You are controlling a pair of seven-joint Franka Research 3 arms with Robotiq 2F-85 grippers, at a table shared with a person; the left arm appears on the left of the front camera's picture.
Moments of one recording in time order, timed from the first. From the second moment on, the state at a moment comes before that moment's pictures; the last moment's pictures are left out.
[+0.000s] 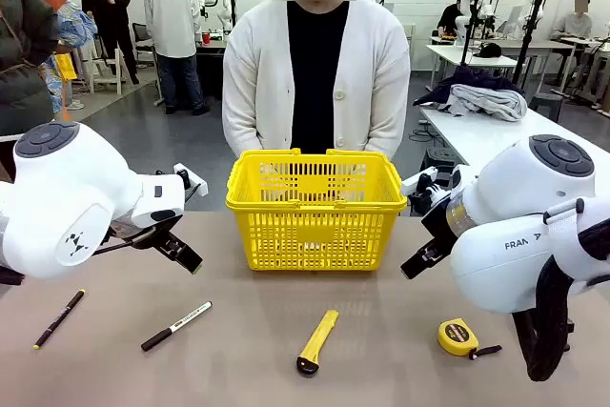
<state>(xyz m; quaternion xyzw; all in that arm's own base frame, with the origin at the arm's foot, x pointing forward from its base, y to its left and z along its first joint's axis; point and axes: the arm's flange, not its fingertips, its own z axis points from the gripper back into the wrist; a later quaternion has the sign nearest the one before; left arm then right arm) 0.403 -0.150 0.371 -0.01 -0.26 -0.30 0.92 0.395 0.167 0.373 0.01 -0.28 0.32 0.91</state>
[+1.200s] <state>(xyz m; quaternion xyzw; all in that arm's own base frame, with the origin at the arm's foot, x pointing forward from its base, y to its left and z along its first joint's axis) 0.403 -0.150 0.371 -0.01 -0.26 -0.30 0.92 0.395 0.167 0.373 0.01 -0.28 0.32 0.91</state>
